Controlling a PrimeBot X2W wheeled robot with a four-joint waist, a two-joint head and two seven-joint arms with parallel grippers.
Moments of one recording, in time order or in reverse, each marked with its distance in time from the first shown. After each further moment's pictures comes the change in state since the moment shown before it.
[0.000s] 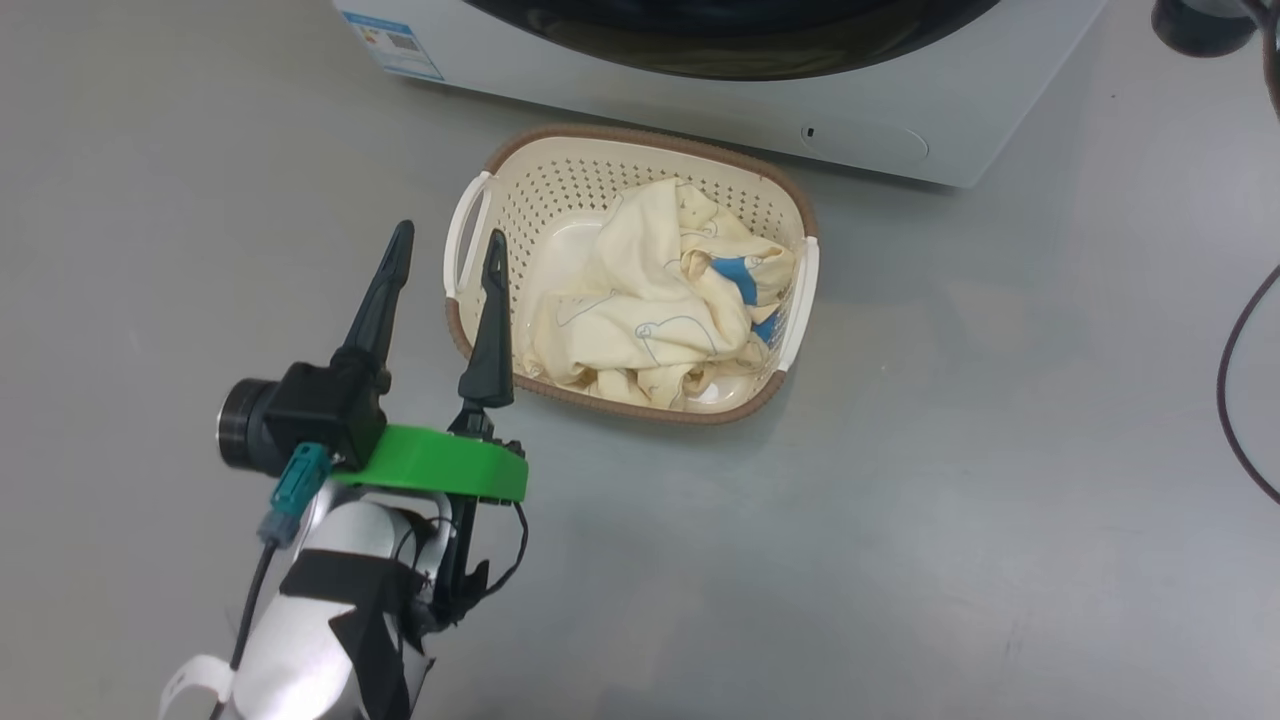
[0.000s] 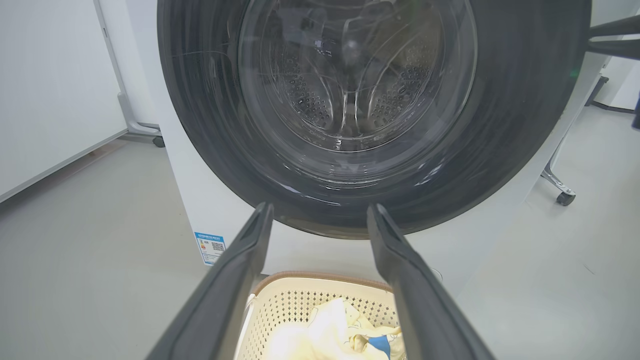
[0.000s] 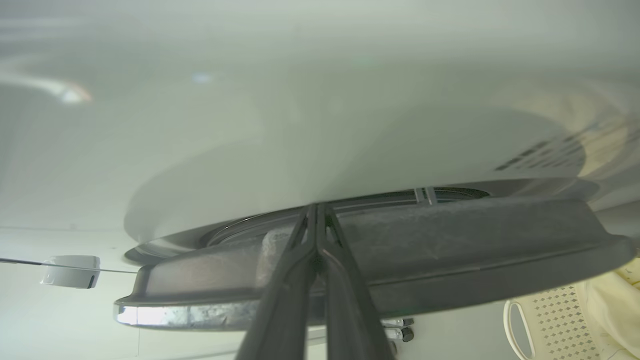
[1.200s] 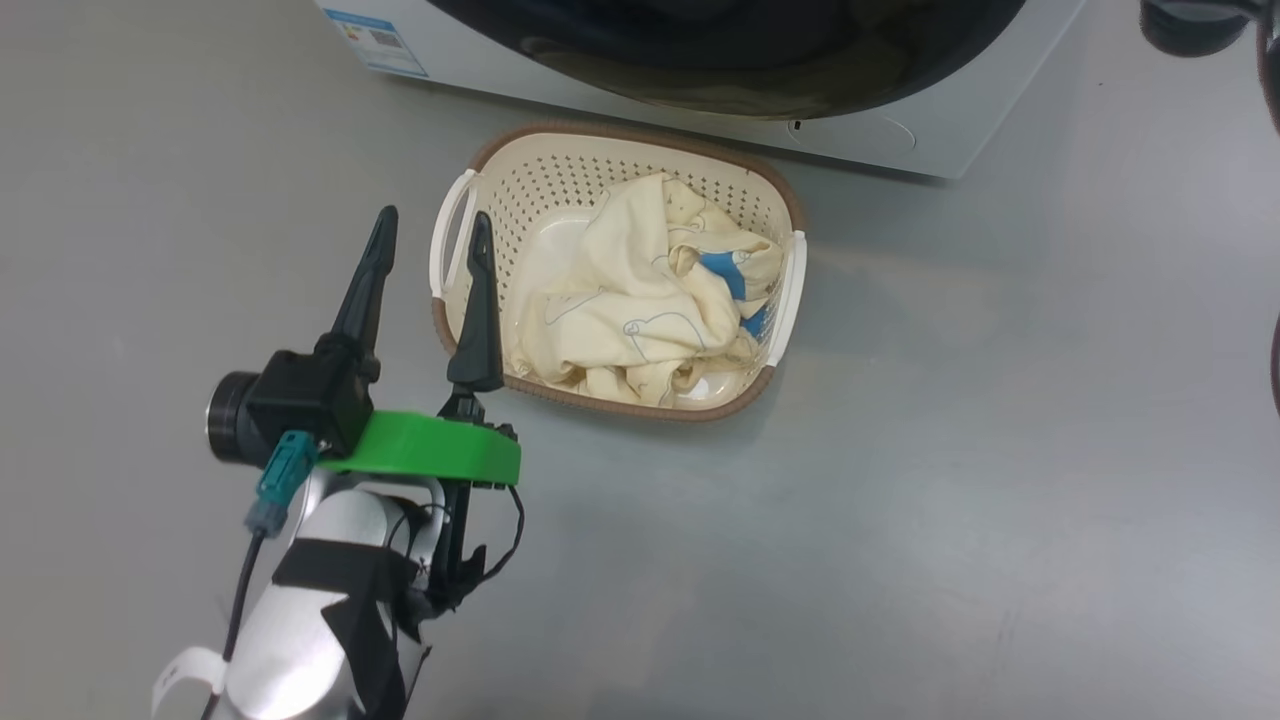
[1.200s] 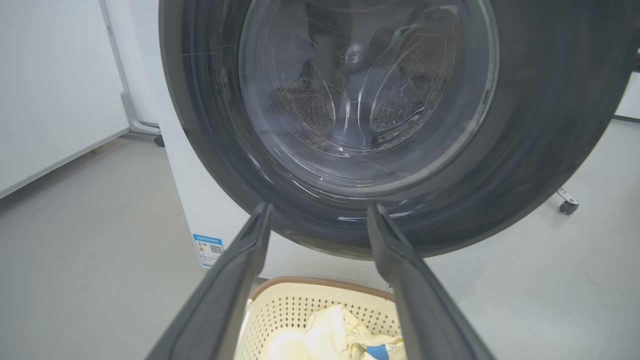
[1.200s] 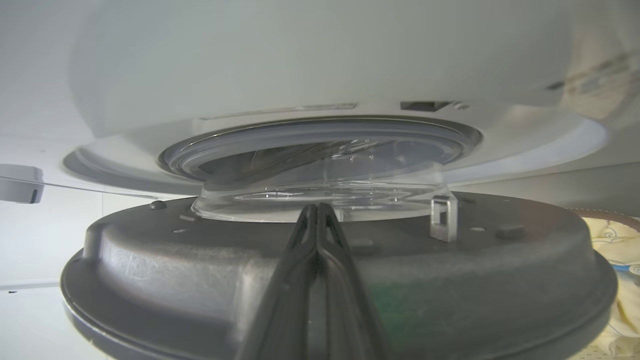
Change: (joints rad) left arm -0.017 -0.001 0.006 -0.004 -0.020 0.024 0.000; right arm 0.023 0.004 0.096 -0.084 -0.041 0.000 0.249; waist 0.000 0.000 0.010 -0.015
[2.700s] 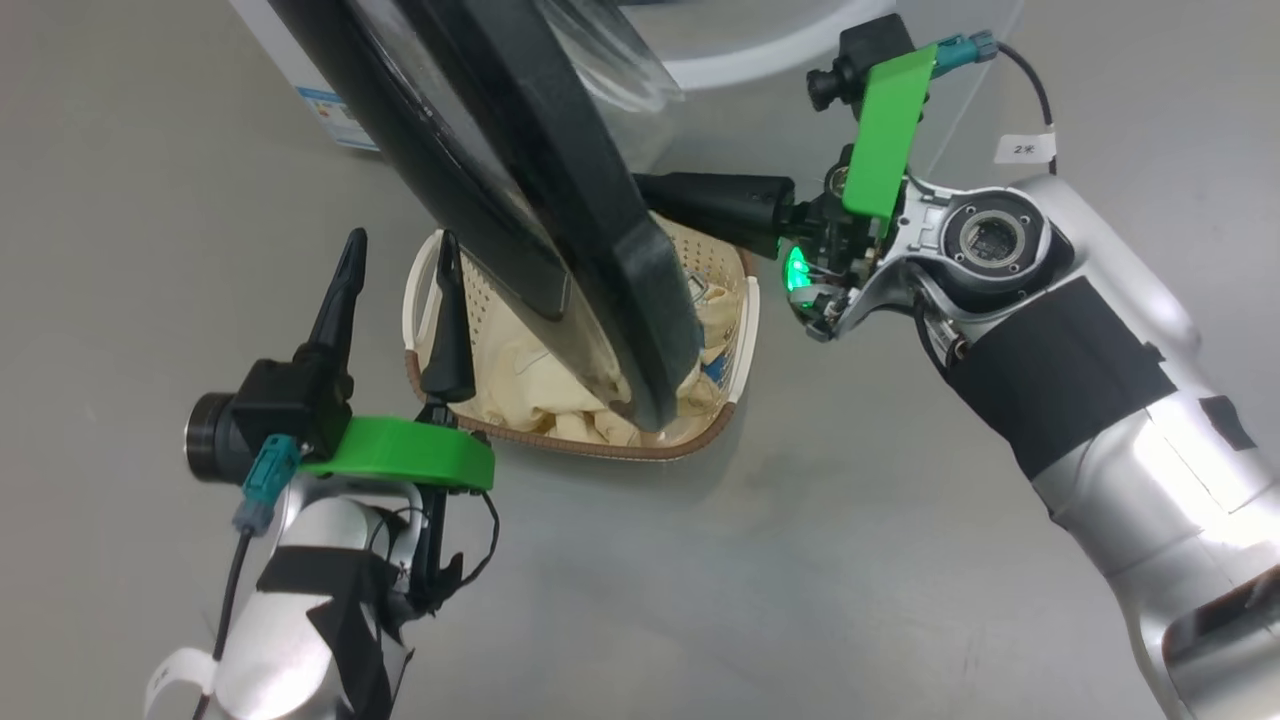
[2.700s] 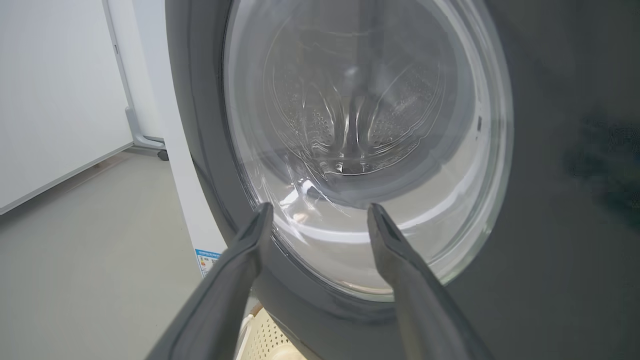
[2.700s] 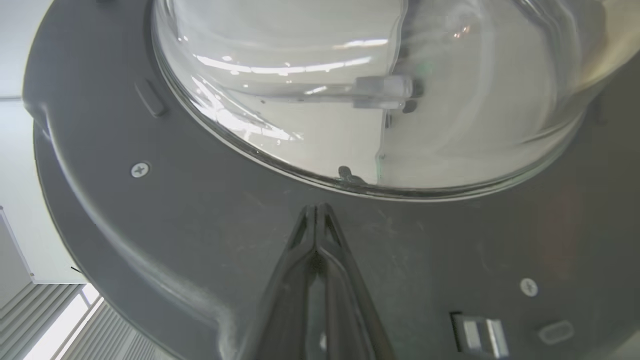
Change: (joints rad) left arm 0.012 0.000 0.050 0.058 0.022 -0.005 0.000; right arm 0.461 0.040 0.653 -0.592 0.582 0.000 0.035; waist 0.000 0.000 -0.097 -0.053
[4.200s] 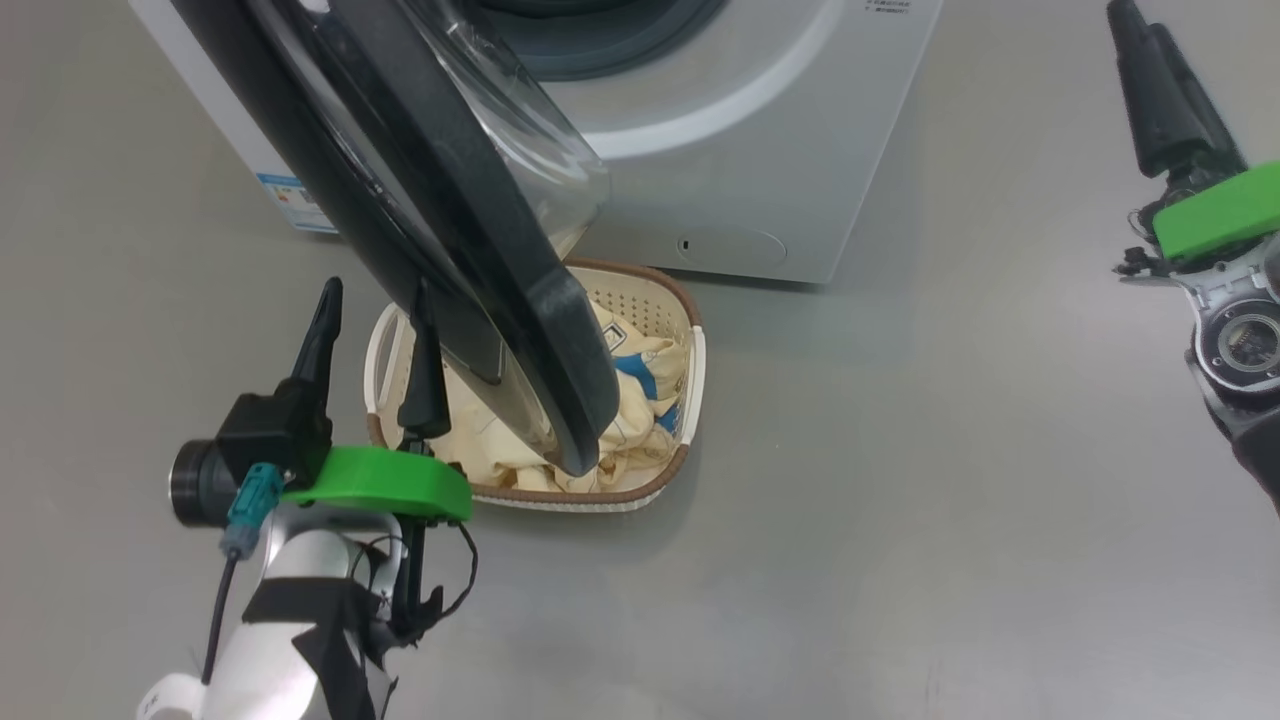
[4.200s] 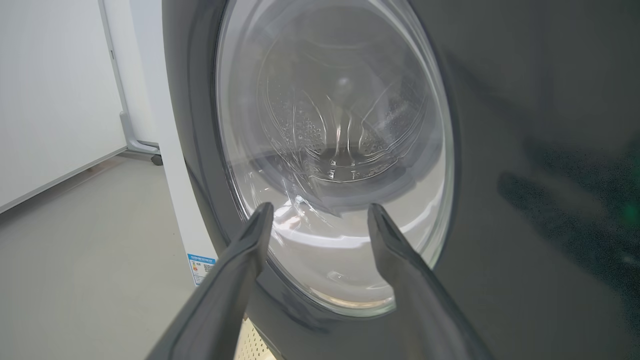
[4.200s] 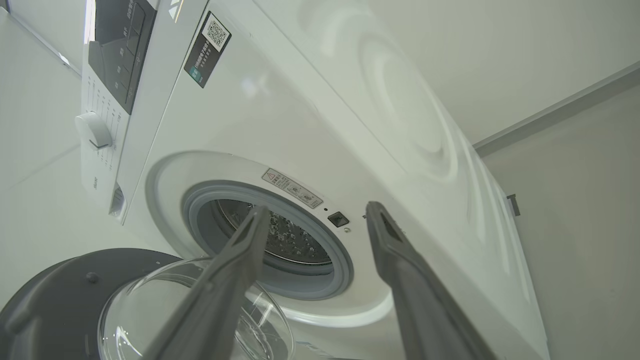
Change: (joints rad) left arm 0.045 0.000 0.042 0.041 0.001 -0.004 0.000; right arm 0.227 -0.416 -0.057 -0.230 -0.408 0.000 -1.003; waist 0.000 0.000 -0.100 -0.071
